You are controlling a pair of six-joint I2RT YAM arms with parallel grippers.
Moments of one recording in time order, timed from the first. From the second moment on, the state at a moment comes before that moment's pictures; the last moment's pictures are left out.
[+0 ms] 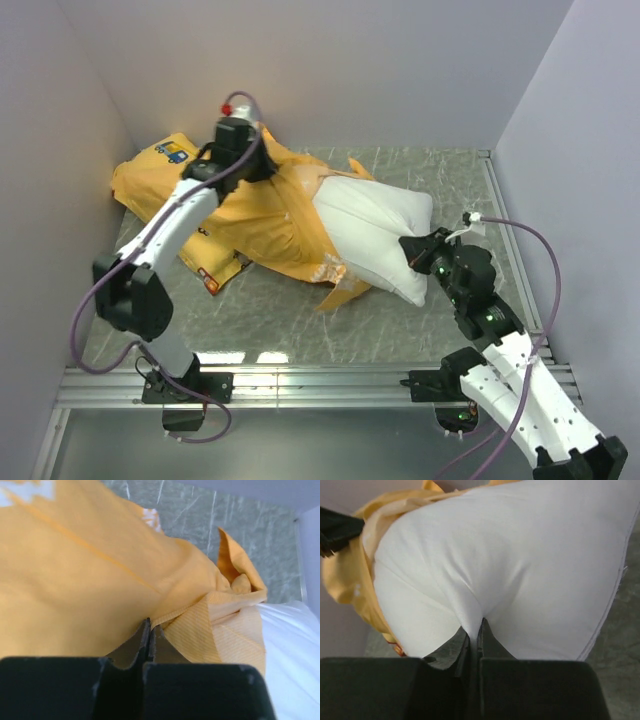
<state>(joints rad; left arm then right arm) -0.42 1.69 1.61 -0.43 -0.07 -0.49 0.40 0.63 0.56 -0.19 0.11 0.70</state>
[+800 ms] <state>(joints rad) -0.40 1.37 1.11 -0.12 0.01 -0.57 0.47 0.74 0.76 -0.29 0.09 0.51</state>
